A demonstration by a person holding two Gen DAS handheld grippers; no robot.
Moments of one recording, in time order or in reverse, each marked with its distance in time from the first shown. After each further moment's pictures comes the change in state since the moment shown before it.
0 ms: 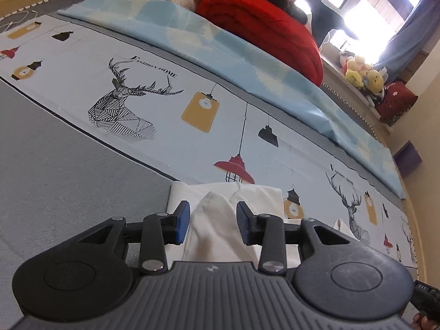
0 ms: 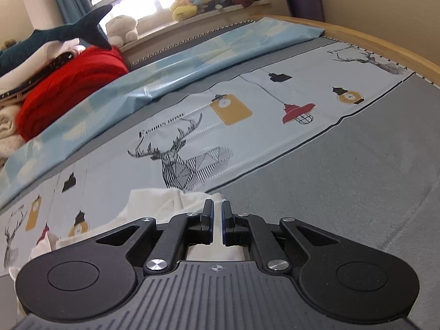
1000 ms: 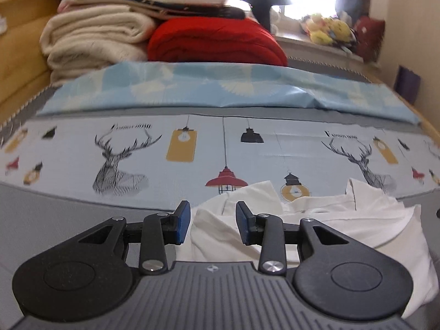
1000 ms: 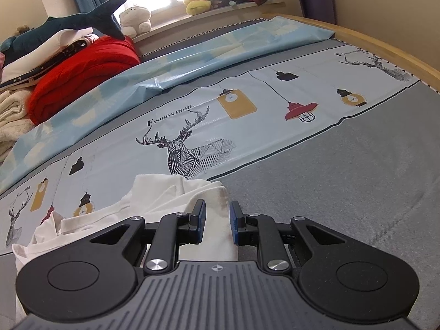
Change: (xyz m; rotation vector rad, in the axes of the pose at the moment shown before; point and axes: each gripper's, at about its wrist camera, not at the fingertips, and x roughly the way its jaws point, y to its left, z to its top) left arm -0.039 -0.085 -0.024 0.464 -0.110 0.132; right arm -0.020 -0.007 -0.005 -0.057 0.012 0.034
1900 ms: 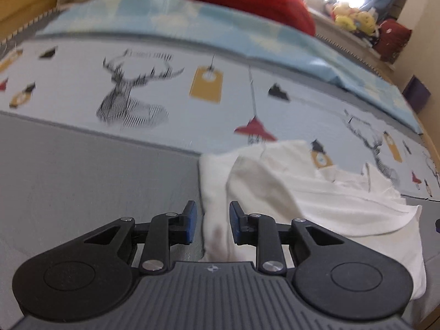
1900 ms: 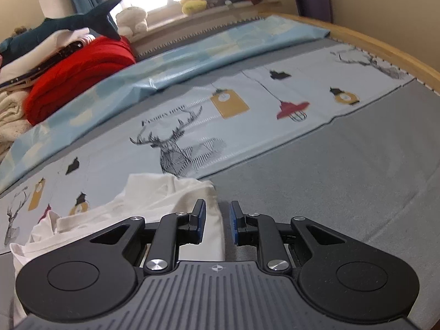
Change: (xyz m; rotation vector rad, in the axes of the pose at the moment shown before) left arm 0.059 0.085 -0.039 -0.208 0.233 -0.100; right arm 0.005 -0.013 0.001 0.025 0.038 -0.012
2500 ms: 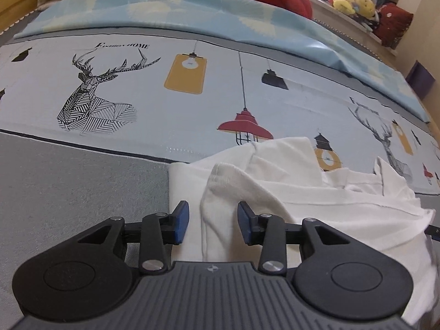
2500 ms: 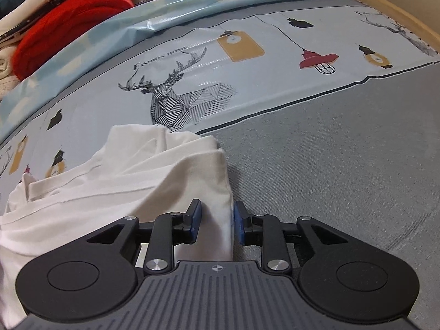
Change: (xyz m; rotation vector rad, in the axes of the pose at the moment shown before) left arm 0.066 -0.034 0.018 0.042 0.019 0.014; right arm 0.075 0.017 -0.005 -0.066 0.170 -0.025
